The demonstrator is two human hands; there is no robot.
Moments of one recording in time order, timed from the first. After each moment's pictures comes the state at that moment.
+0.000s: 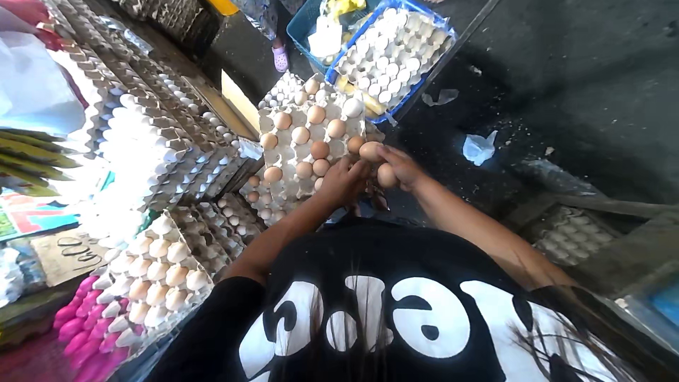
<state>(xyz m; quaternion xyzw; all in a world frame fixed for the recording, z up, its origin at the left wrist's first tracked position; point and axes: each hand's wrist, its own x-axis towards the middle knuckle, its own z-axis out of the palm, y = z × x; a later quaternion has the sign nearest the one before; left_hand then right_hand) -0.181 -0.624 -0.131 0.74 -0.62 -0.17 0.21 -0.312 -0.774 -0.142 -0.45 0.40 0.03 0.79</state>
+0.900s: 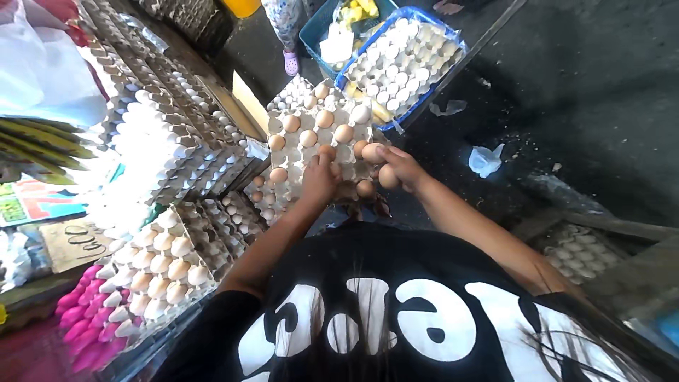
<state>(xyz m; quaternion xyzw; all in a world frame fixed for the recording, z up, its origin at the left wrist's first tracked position) -0.151 -0.625 -0.078 0.90 -0.33 -0.27 0.07 -0.294 -0.784 -0.134 -0.47 0.41 0.05 0.78</state>
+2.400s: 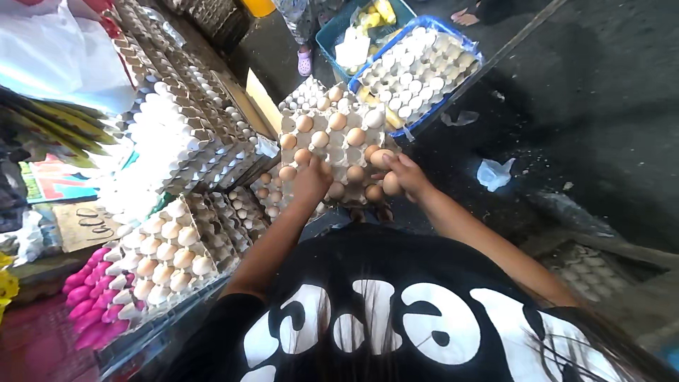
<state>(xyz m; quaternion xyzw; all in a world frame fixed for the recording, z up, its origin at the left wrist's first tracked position) -0.127 -0.603 -0.063 0.92 -0.23 -0.31 0.02 -0.290 -0.774 -0.131 -0.49 0.41 0.06 0.77</state>
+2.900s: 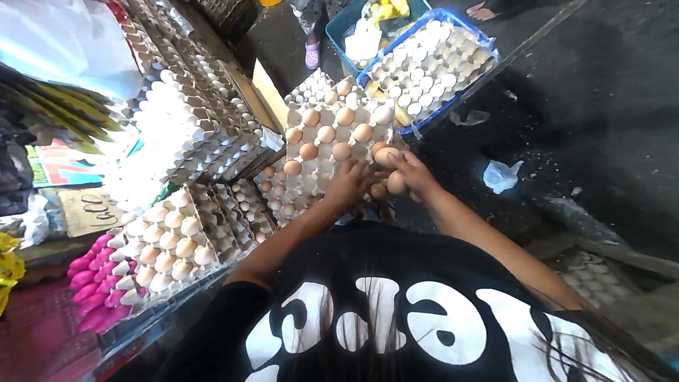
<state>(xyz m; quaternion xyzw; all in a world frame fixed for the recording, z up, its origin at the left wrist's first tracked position) -0.176 -0.615 -0.092 0.85 -0.41 -0.28 0.18 -0.289 -0.771 -0.130 -0.48 0.40 0.06 0.78</state>
